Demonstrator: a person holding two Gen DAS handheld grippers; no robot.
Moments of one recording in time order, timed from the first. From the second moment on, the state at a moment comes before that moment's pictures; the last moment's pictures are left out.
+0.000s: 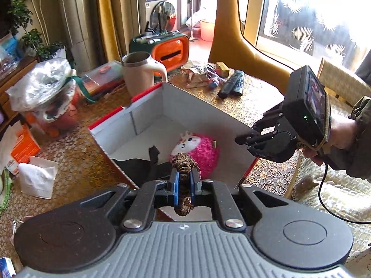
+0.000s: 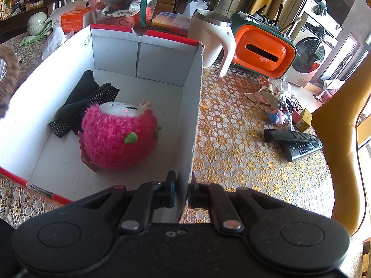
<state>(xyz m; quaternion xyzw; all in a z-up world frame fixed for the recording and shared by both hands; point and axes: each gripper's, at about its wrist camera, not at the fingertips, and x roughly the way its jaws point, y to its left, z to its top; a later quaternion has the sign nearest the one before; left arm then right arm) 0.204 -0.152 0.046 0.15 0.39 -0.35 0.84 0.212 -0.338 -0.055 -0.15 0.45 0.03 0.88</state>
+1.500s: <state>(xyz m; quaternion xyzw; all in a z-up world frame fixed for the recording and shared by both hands) 0.232 -0.201 -0.033 0.24 0.46 -0.32 0.79 0.212 -0.335 -0.054 -0.15 0.45 0.03 0.88</state>
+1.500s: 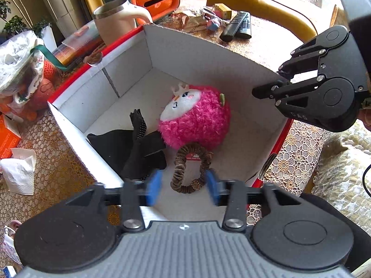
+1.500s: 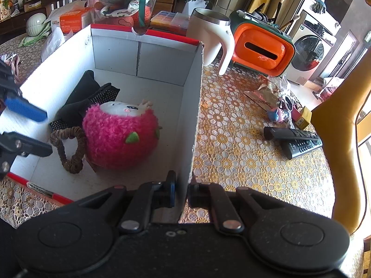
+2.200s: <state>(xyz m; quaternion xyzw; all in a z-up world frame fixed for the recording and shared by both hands) 0.197 -0.103 0.020 0.15 0.42 -0.31 0.84 0.210 -0.335 -0.053 -0.15 0.46 0.03 0.88</state>
